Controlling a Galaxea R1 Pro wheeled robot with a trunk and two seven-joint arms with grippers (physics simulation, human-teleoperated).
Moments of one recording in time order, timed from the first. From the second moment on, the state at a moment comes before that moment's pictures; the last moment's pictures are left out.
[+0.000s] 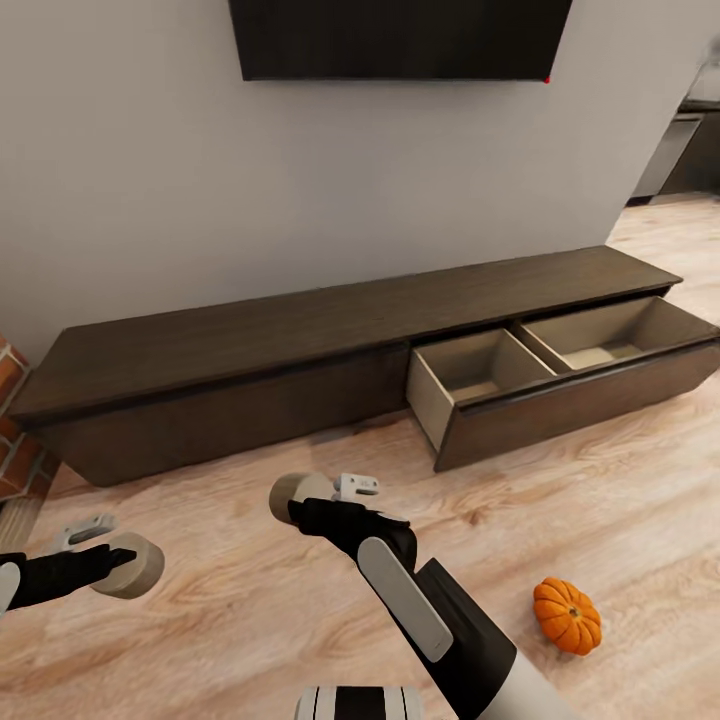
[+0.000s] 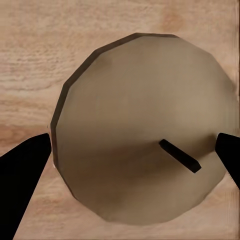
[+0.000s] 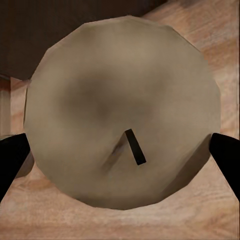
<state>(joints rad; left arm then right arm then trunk) -0.32 0.42 0.31 -1.32 0.39 1.05 -0.17 -0.57 0.17 0.67 -1.33 -0.93 0.56 -0.57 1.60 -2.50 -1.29</state>
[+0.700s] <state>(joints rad) -0.32 0.42 0.31 -1.32 0.38 1.05 -0.17 -0.57 0.17 0.67 -1.33 -0.93 0.56 -0.57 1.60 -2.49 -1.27</state>
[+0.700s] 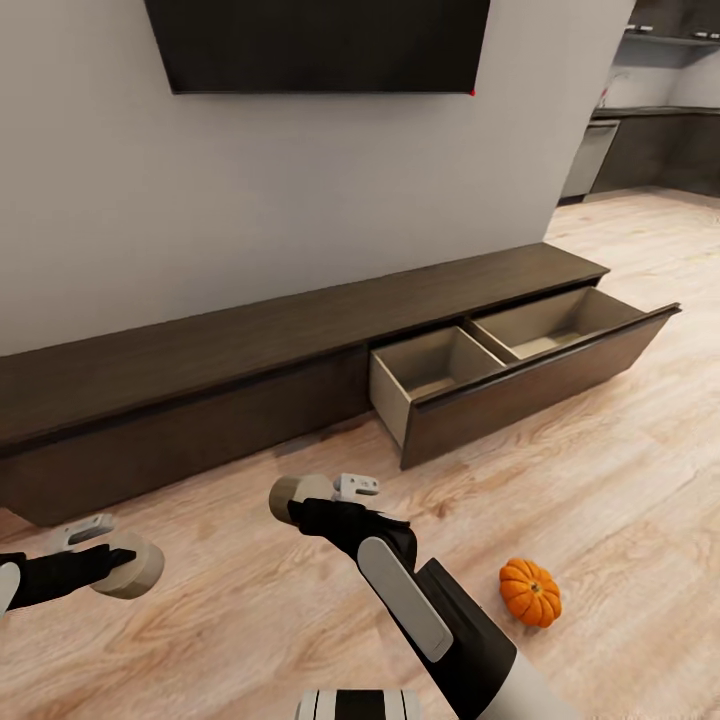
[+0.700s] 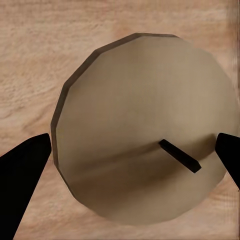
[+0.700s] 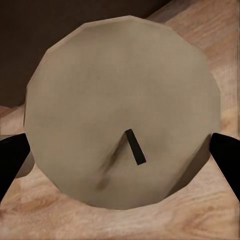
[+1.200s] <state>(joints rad) -0.32 0.42 0.31 -1.32 0.39 1.05 -0.17 -0.57 0.17 0.67 -1.33 -0.93 0.56 -0.57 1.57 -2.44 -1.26</state>
